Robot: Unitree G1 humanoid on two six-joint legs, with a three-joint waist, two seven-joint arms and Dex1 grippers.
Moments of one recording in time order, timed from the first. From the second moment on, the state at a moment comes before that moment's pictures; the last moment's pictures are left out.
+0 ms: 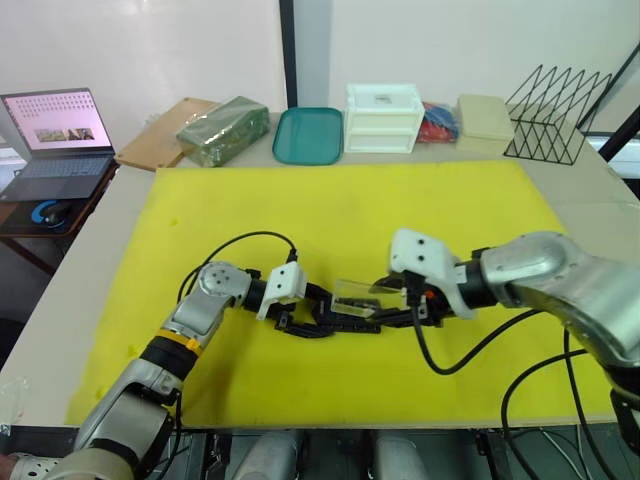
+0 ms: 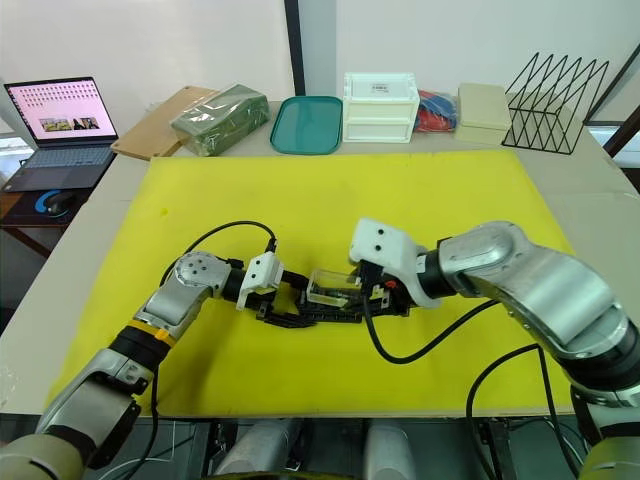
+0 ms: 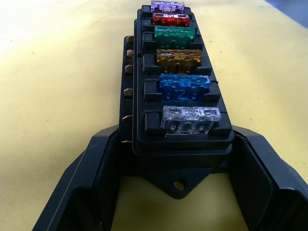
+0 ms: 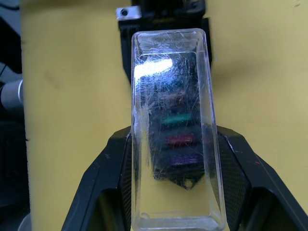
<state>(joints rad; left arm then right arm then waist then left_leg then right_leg) -0.59 0.44 -0.38 0.39 -0.22 -0.10 -1.36 -0.68 -0.94 0.27 -0.67 0.62 1.20 0.89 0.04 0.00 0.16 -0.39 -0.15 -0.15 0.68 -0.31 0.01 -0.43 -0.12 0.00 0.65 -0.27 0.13</state>
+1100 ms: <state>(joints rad) -0.60 0.43 -0.37 0.35 -0.19 0.01 -1.40 -0.76 -0.86 0.50 -0.56 0.44 1.14 0.89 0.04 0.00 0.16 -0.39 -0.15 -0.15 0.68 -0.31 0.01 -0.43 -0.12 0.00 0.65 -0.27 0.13</state>
